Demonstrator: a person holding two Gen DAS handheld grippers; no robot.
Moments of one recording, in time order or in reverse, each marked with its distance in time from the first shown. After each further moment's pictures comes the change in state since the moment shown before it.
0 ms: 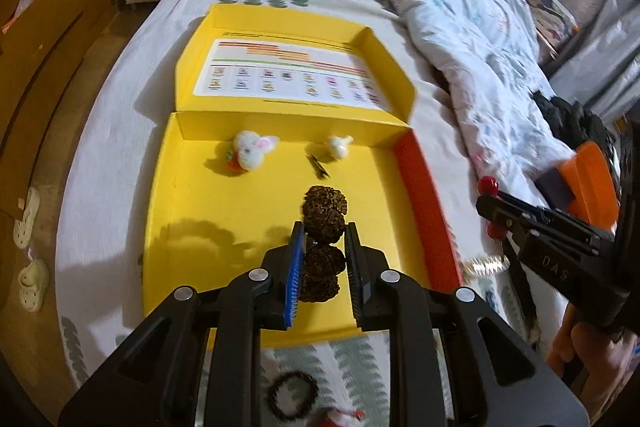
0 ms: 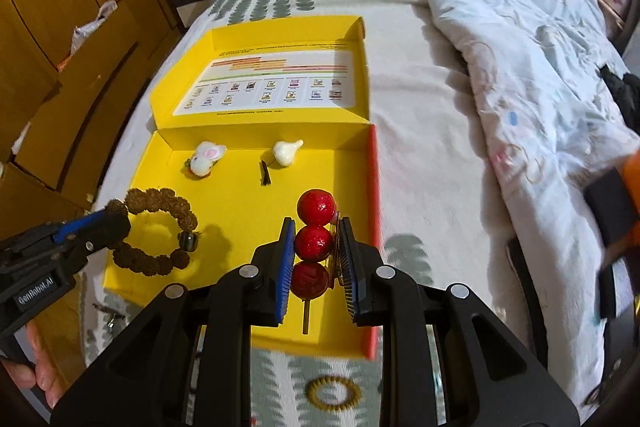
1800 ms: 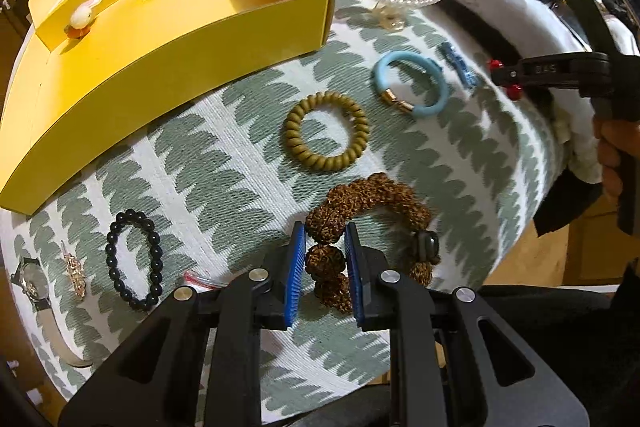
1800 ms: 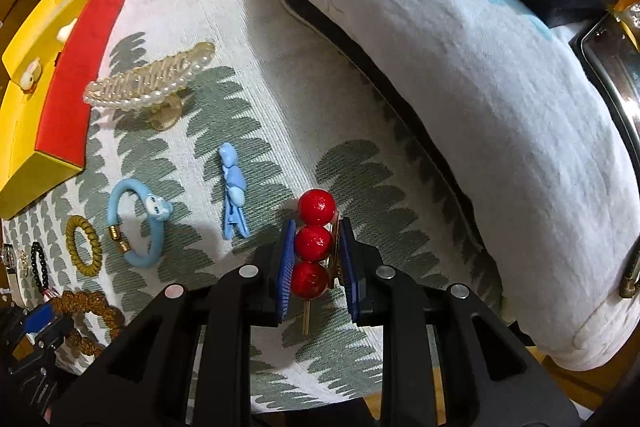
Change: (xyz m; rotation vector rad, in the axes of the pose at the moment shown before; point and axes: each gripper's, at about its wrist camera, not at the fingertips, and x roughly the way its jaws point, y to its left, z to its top) left arm 0.085 -0.126 -0.193 0.354 0.304 0.002; right arm 0.030 -0.217 -0.187 0.294 0.306 -0.198
